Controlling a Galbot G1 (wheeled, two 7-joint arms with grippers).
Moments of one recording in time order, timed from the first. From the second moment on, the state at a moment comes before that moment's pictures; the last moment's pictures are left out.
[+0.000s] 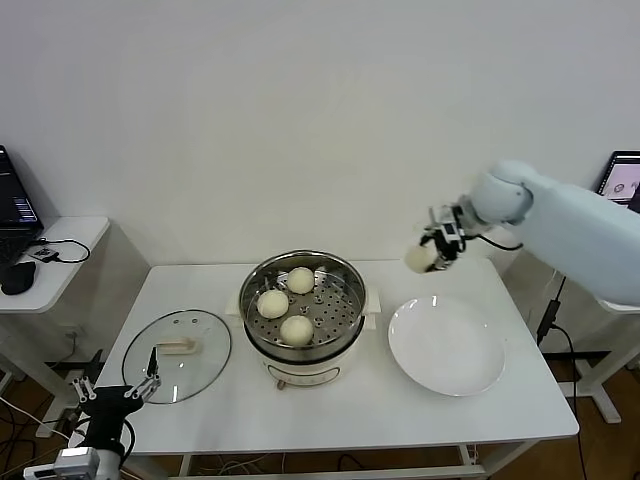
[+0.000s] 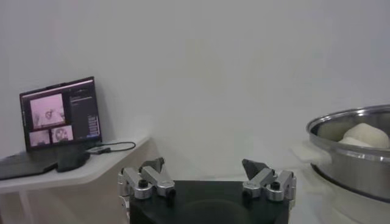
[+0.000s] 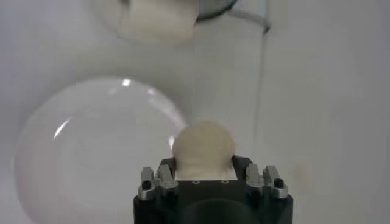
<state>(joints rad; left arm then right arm) 1.74 -1.22 -0.75 -2.15 -0.22 0.02 -0.20 0.49 0.81 -1.06 1.36 0.14 -0.37 -1.03</state>
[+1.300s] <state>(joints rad) 1.74 -1.24 -0.77 -2.17 -0.22 0.02 -0.21 0.40 1.16 -1.18 1.27 0.40 -0.71 -0.80</state>
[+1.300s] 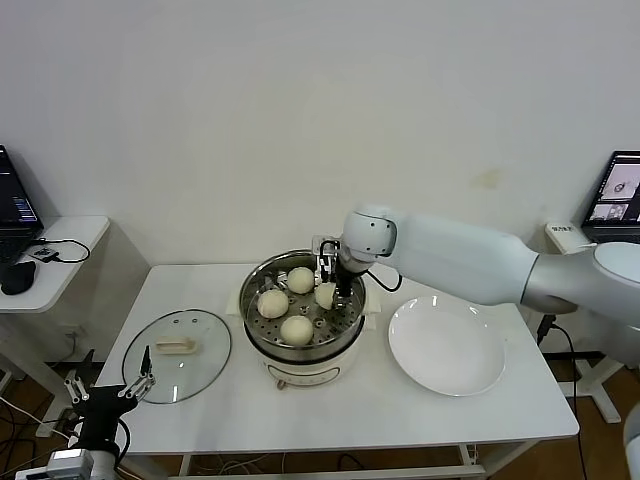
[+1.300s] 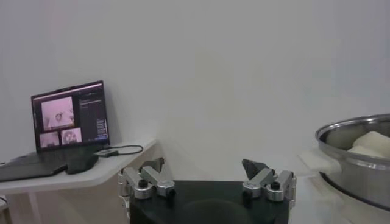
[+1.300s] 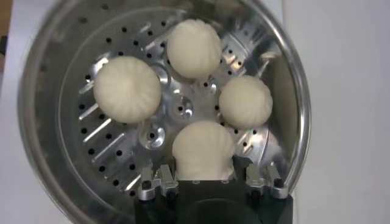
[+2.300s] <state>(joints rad) 1.73 -1.23 -0.77 -2.15 -0.22 0.02 -0.21 0.28 0.89 -0.95 1.55 0.56 -0.59 -0.46</state>
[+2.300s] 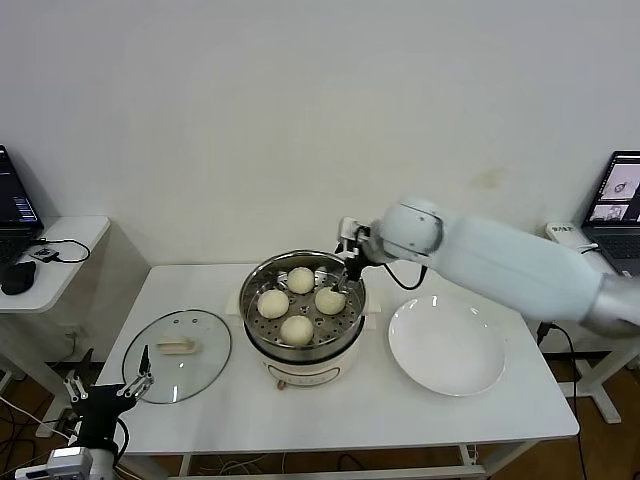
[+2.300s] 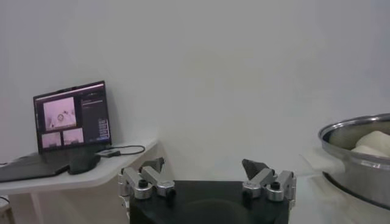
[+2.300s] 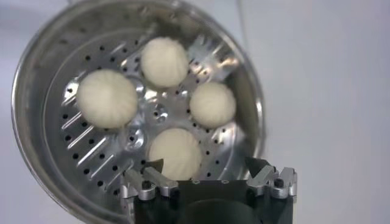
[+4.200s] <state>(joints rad) 1.27 -1.06 -0.63 -1.46 1.21 -0.22 -0.13 -1.57 1.38 0.91 1.86 0.23 0.14 -0.18</state>
